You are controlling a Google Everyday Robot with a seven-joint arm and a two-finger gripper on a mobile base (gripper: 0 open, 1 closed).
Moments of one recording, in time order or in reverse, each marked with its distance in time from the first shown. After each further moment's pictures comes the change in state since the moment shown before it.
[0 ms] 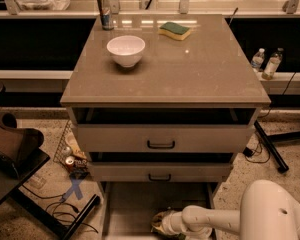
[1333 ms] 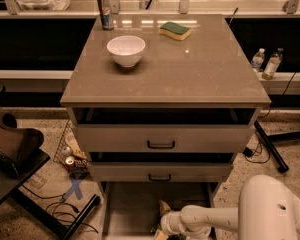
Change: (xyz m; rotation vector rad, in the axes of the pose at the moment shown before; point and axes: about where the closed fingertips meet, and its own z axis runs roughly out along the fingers) arm -0.007 0.003 -0.006 0.001 0.019 0.001
